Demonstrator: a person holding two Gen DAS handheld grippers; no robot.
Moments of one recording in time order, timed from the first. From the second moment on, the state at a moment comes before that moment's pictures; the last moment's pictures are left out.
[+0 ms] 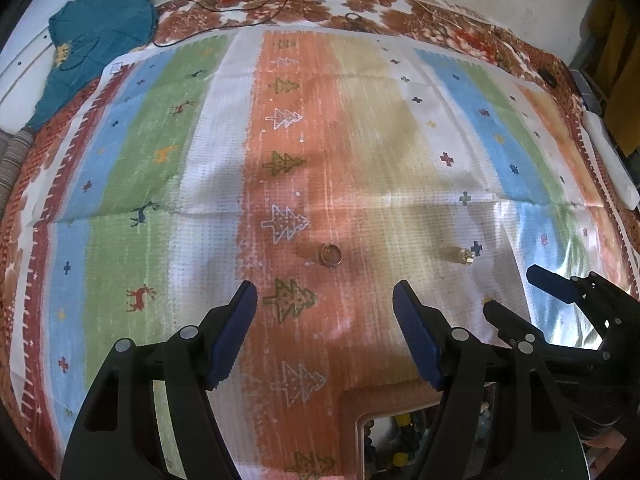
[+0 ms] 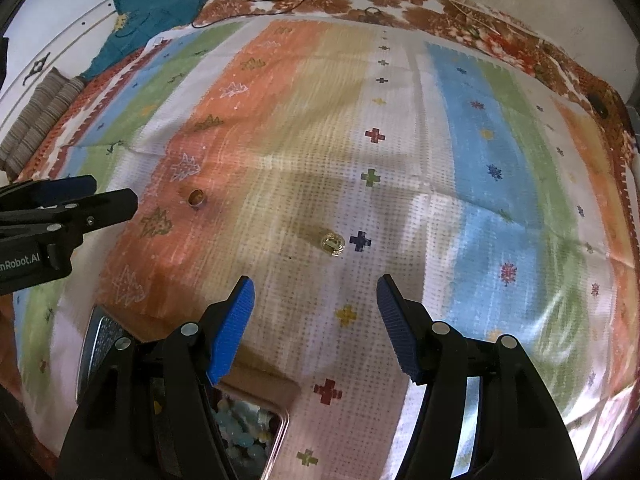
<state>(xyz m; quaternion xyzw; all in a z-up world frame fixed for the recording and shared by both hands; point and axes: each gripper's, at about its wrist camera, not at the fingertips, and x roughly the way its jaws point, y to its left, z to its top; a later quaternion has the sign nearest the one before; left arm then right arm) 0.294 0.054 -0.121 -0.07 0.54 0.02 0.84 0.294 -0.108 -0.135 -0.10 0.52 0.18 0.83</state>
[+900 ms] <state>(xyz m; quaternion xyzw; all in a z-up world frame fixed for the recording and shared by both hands) 0.328 0.055 -0.164 -0.05 0.57 0.00 0.82 0.323 -0.102 -0.165 -0.11 0.54 0.17 0.82</state>
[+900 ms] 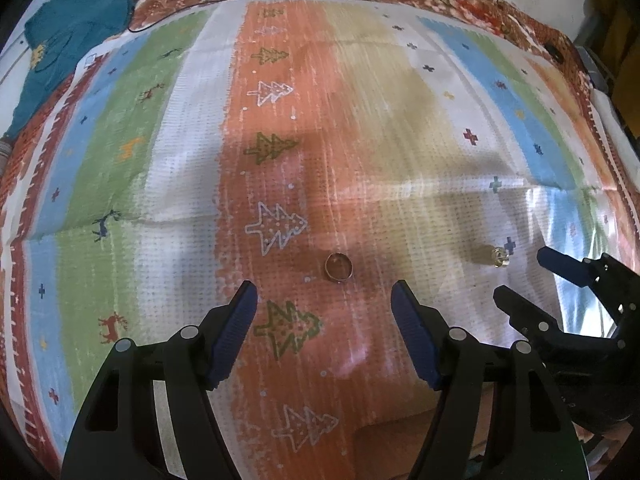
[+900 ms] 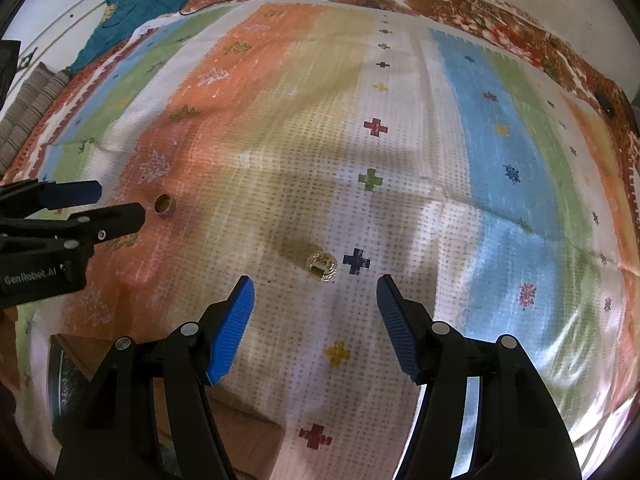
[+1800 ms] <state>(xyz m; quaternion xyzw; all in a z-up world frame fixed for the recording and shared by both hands) 0.352 0.056 -0.193 -0.02 0.58 0.01 0.81 0.345 -0.092 -0.188 -0.12 0.56 0.17 0.80</state>
